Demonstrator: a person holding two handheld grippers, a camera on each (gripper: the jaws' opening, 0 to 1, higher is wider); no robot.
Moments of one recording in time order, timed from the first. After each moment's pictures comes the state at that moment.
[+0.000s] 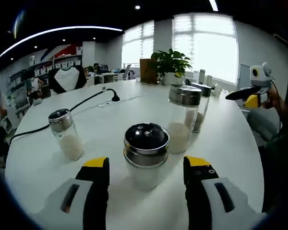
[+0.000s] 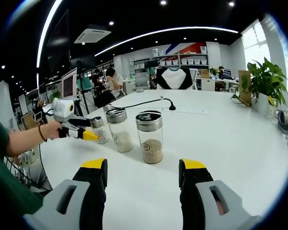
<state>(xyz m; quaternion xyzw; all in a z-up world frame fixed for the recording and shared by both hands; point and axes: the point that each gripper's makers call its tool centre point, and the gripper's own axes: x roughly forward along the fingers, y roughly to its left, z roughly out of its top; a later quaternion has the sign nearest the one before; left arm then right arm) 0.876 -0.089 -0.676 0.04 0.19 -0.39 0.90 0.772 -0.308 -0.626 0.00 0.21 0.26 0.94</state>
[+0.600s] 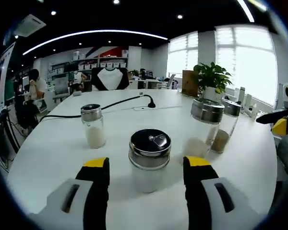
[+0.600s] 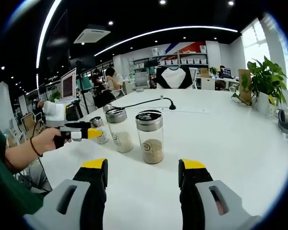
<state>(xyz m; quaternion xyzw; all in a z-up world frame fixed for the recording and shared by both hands) 0.880 -0.082 -0.673 -0.01 0.18 -0.20 0.96 0.774 -0.307 -0.627 0.01 0.22 0.26 0.94</state>
